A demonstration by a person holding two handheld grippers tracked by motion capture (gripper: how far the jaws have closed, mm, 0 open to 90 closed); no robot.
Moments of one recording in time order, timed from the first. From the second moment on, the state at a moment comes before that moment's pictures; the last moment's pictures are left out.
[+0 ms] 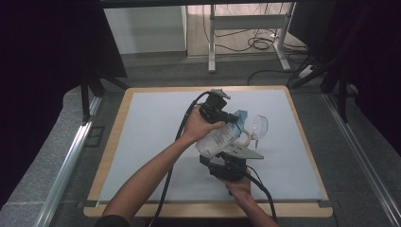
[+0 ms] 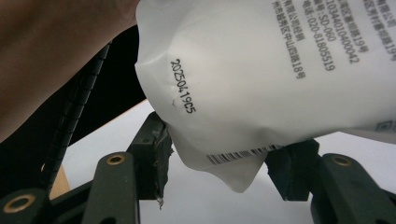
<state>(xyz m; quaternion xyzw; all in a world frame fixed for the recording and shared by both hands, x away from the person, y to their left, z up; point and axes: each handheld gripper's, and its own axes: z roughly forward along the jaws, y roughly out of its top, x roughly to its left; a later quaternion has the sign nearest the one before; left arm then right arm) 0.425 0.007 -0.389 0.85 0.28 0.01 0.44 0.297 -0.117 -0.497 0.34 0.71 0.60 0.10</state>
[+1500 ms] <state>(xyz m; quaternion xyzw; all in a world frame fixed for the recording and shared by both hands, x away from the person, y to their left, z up) 0.435 0.006 -0.389 0.86 0.27 -0.01 0.43 0.301 -0.122 -0.496 0.35 0.70 0.62 0.07</state>
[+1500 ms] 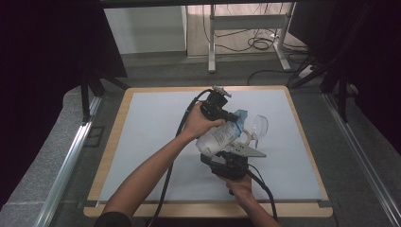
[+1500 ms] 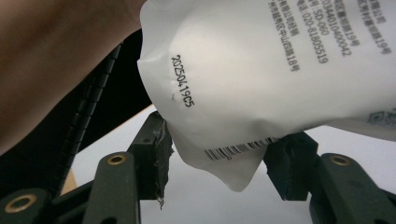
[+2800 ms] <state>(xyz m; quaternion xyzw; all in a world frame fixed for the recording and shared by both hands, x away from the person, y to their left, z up) 0.439 0.002 -0.392 0.86 0.28 -0.03 0.43 0.301 -0.126 -0.494 0.35 0.69 0.62 0.07</state>
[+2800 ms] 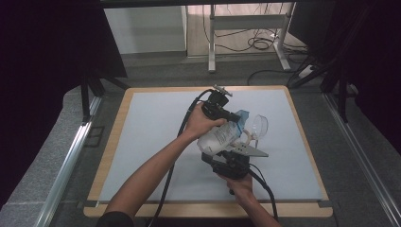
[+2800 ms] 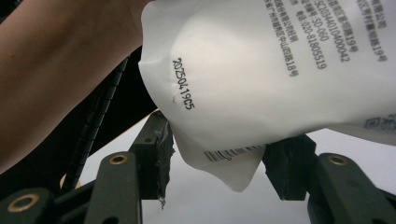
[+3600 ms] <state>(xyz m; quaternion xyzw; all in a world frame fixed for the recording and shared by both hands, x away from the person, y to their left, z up) 0.438 -0.003 -0.392 0.86 0.28 -0.03 0.43 0.304 -0.127 -0.495 0.36 0.69 0.62 0.06</state>
